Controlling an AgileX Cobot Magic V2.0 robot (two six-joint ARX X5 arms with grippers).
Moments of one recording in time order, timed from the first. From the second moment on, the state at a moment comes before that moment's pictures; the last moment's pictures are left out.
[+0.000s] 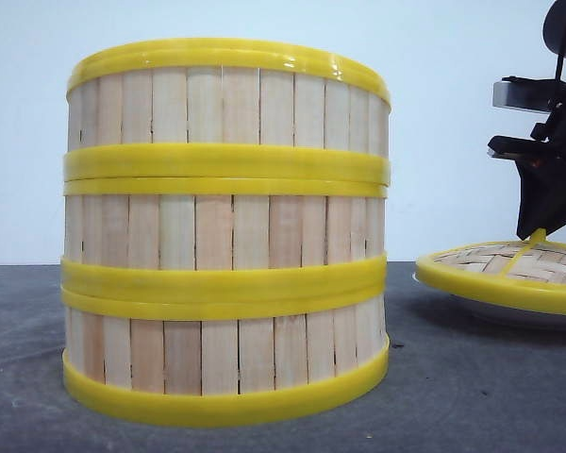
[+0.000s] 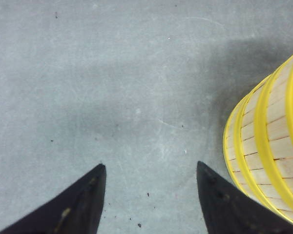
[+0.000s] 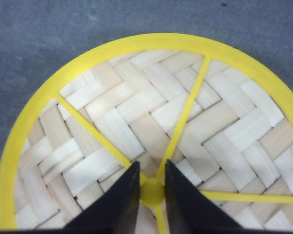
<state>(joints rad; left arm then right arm) -0.23 1.02 1.29 -1.13 -0.11 -0.07 0.07 1.51 1.00 -0.41 -0.19 -0.05</state>
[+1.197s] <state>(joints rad) -0.23 1.02 1.29 -1.13 -0.11 -0.07 0.07 1.45 1.16 -0.52 -0.24 -0.04</state>
